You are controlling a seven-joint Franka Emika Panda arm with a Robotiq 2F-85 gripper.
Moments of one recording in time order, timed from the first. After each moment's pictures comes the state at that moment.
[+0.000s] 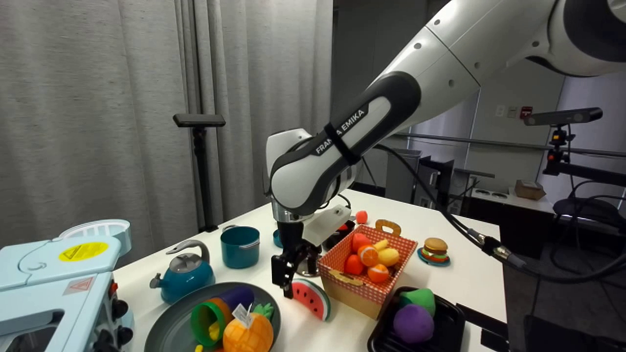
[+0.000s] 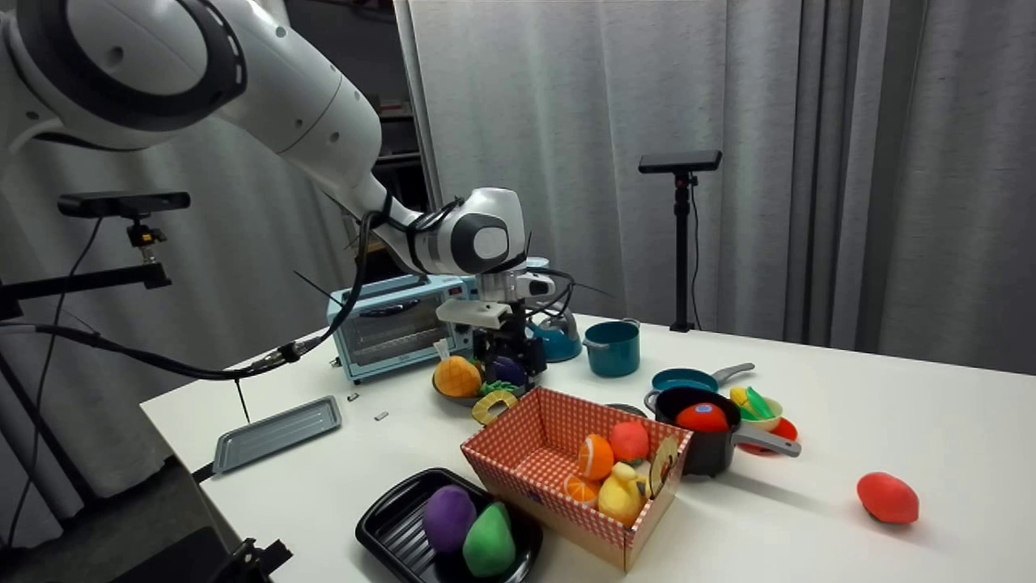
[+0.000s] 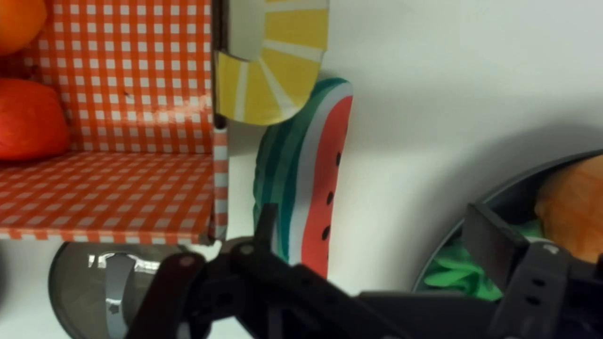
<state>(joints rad) 0.03 0.63 0.02 -1.73 -0.05 2.24 0.04</state>
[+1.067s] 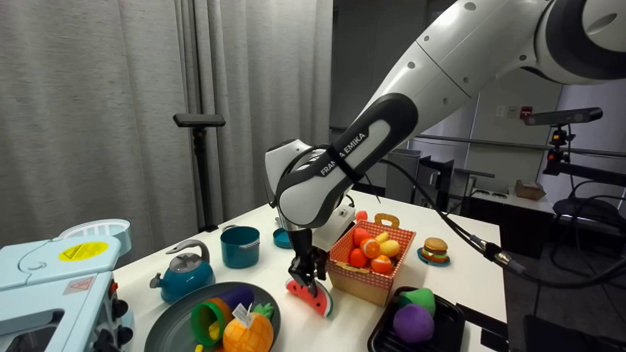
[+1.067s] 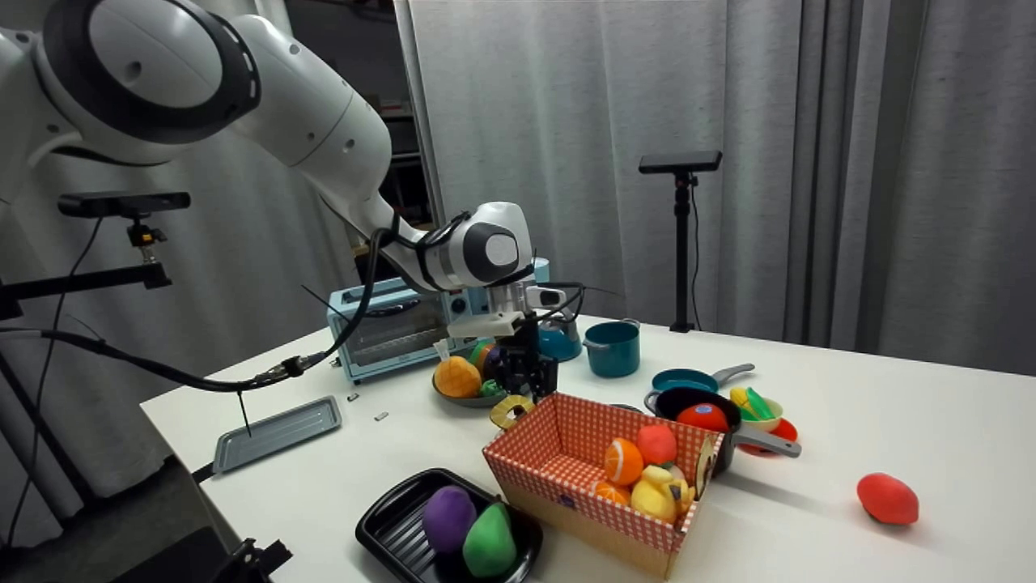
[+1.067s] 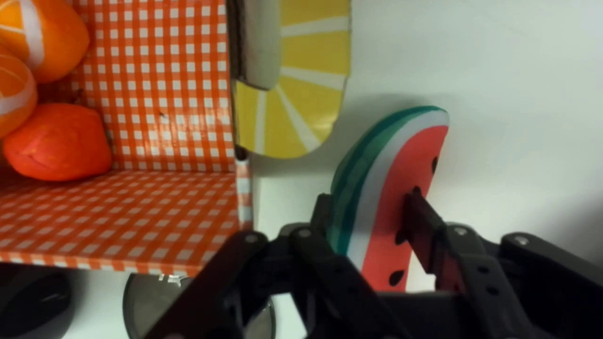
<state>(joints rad) 0.07 0.68 -0.05 -1.71 -0.18 2.20 0.08</state>
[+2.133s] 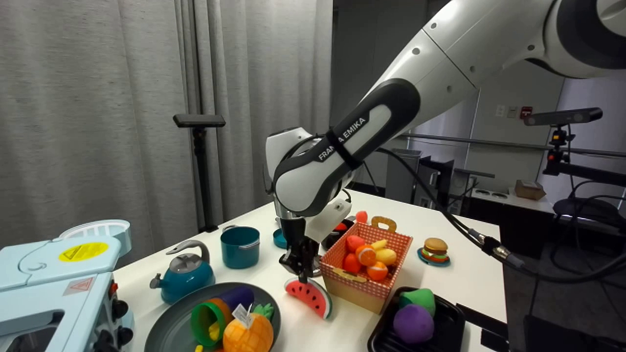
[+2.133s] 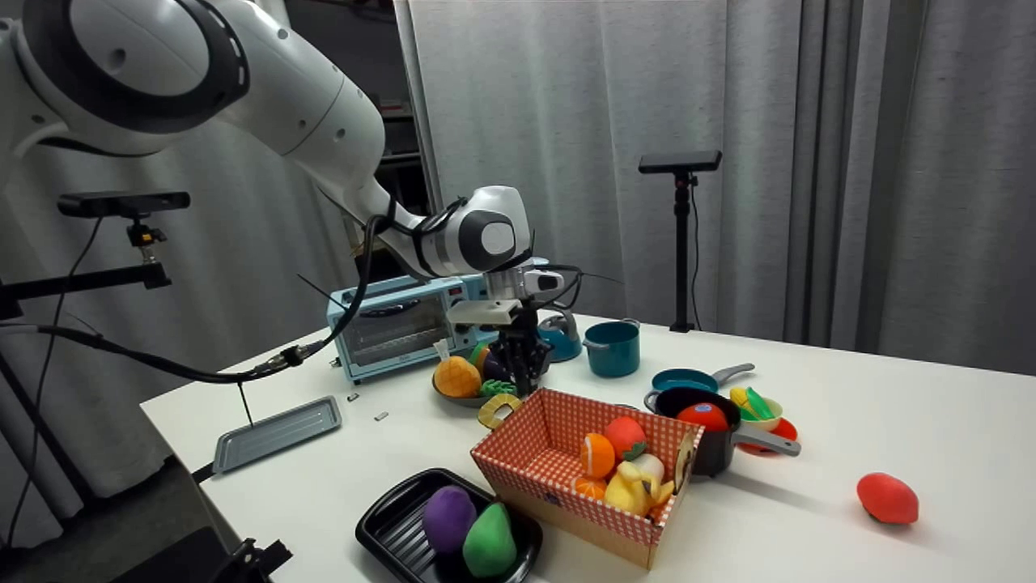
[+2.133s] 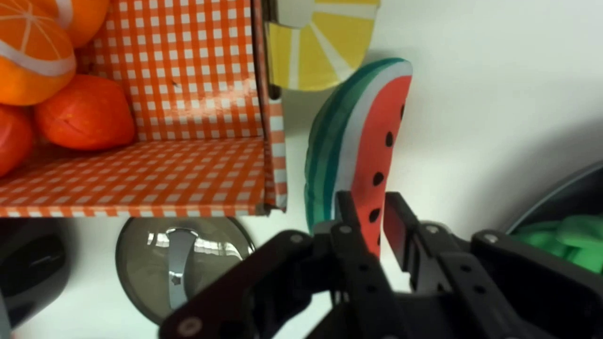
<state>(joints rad) 0.06 0.64 -0.03 -1.71 -0.13 2.25 0.08</state>
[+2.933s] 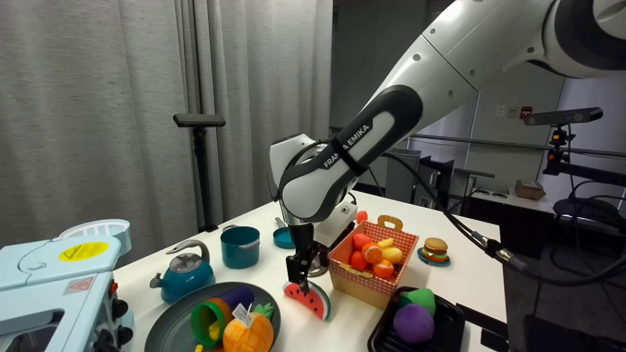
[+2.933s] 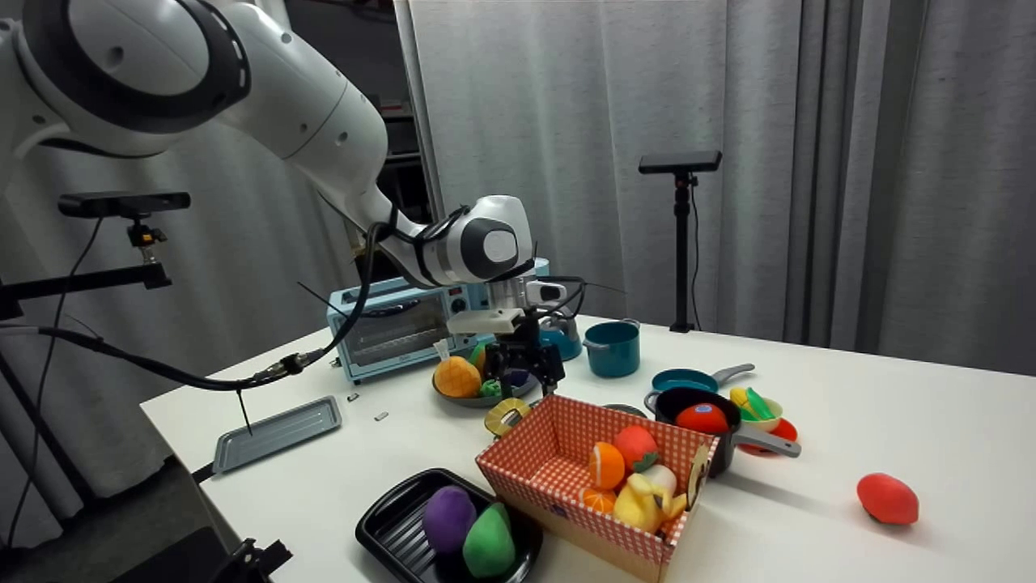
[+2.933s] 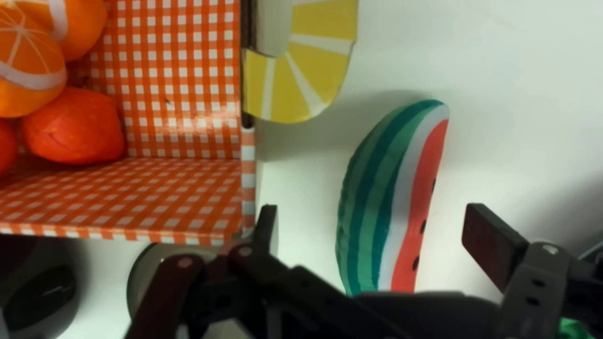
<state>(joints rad) 0.06 0.65 -0.05 -1.73 -0.16 2.23 0.06</state>
